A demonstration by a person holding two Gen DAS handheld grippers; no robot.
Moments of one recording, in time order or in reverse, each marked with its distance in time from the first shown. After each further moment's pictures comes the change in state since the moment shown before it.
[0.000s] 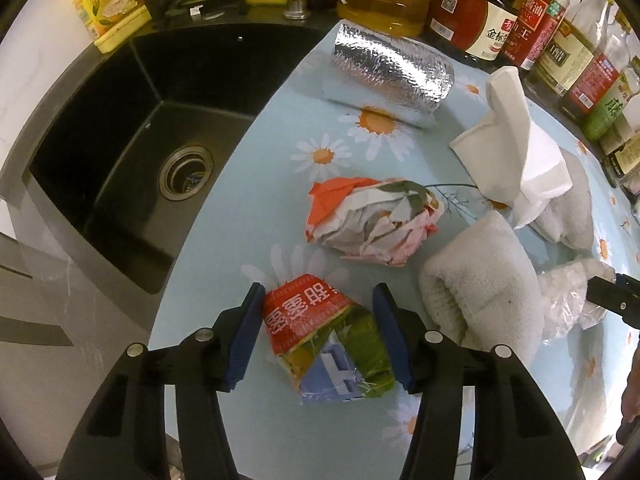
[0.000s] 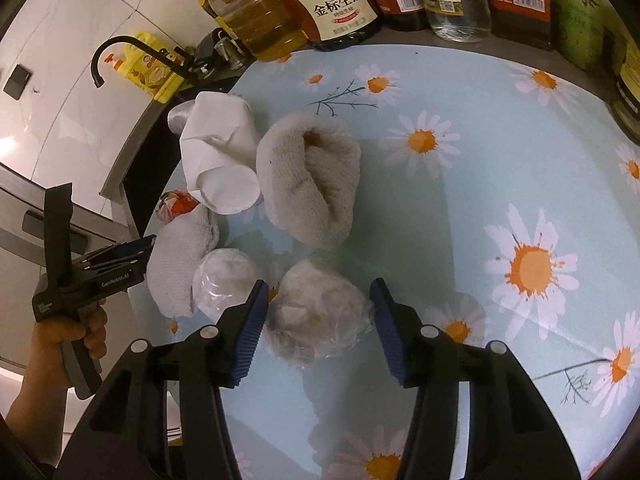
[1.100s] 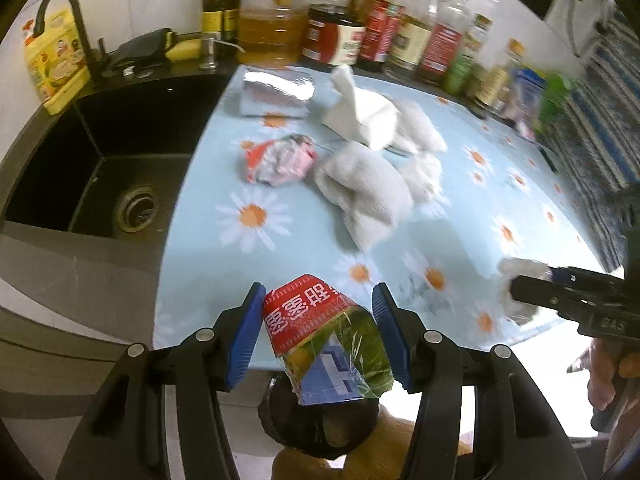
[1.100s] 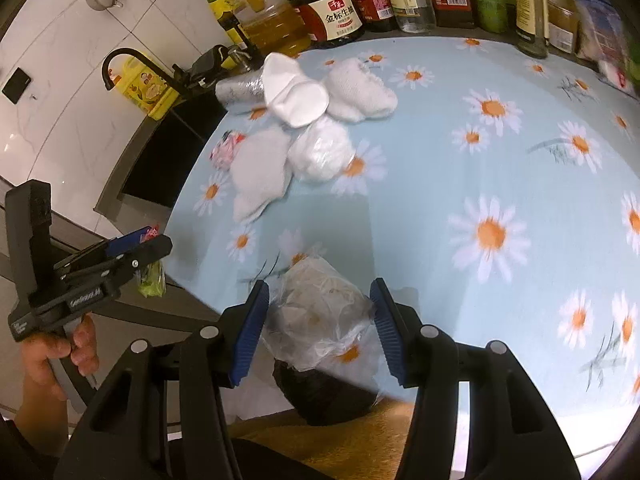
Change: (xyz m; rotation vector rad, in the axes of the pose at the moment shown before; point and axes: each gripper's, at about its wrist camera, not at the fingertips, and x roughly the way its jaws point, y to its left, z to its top) left arm -0.092 0.021 -0.094 0.302 -0.139 -0.287; right arm -0.041 0.117 -0.141 0.163 -0.146 -0.150
